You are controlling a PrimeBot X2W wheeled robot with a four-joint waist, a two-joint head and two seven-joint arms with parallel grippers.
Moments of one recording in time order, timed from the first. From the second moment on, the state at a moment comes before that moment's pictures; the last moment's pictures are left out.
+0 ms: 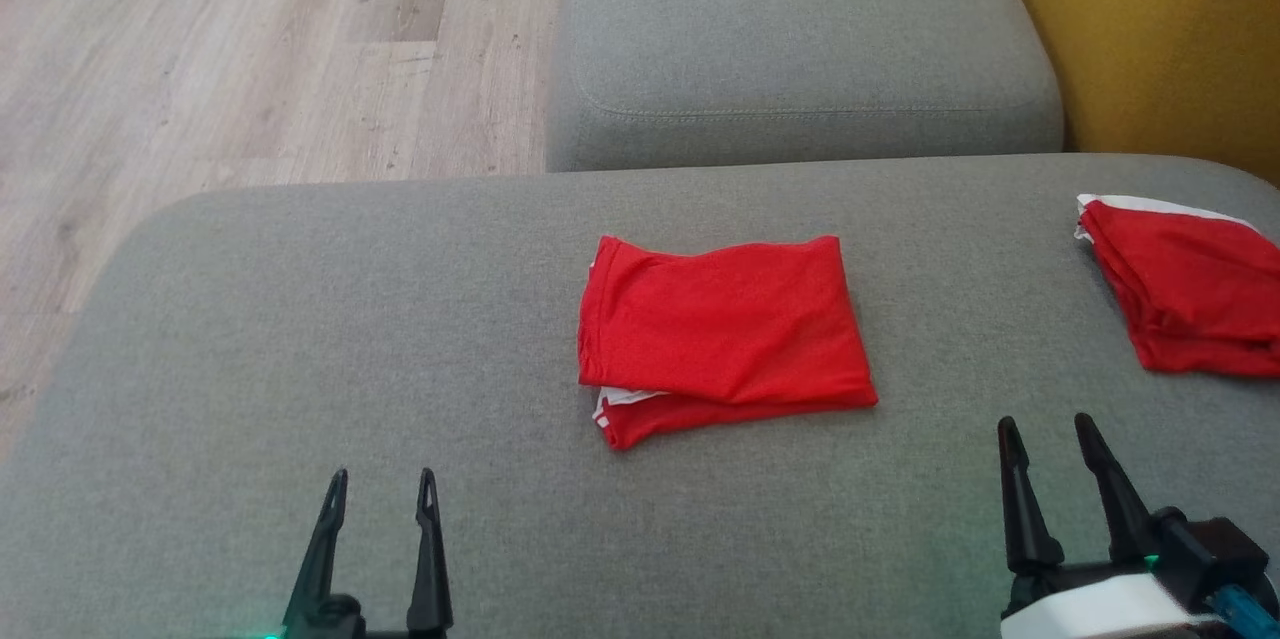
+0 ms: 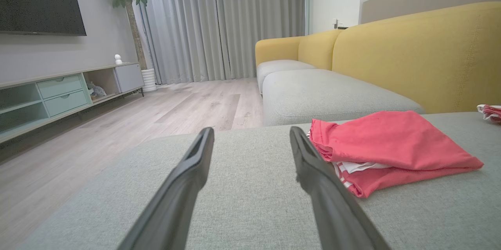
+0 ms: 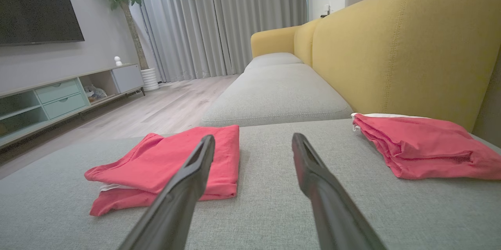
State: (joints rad) left arm 0.20 0.06 -0.19 0.10 -0.05 0.16 -0.26; right arm 0.16 -0.08 0.02 0.18 0.19 0.13 -0.25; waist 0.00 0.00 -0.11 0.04
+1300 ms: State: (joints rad) left arm 0.08 0.06 -0.28 0.10 -0.03 0.19 -0.26; right arm -0.36 -0.20 0.21 0.62 0.40 0.13 -0.10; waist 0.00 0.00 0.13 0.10
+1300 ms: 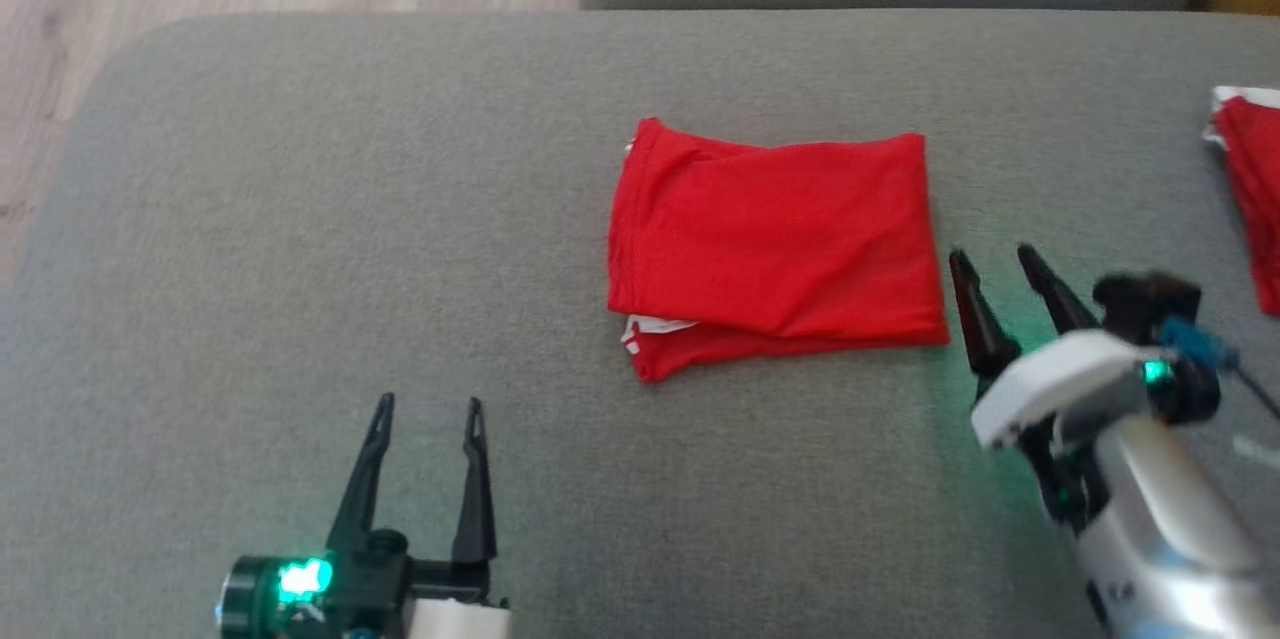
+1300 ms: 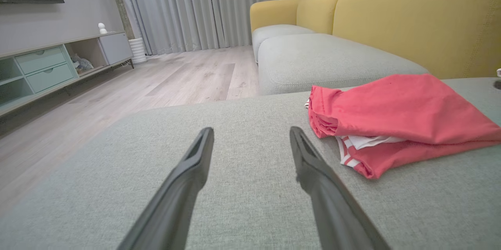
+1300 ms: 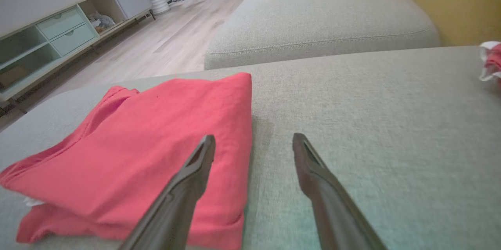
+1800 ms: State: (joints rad) left arm 0.05 0.05 -0.32 0.12 -0.04 0.20 -0.26; right arm -0.54 -0.13 0.23 0.98 0.50 0.13 -0.04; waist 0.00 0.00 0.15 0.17
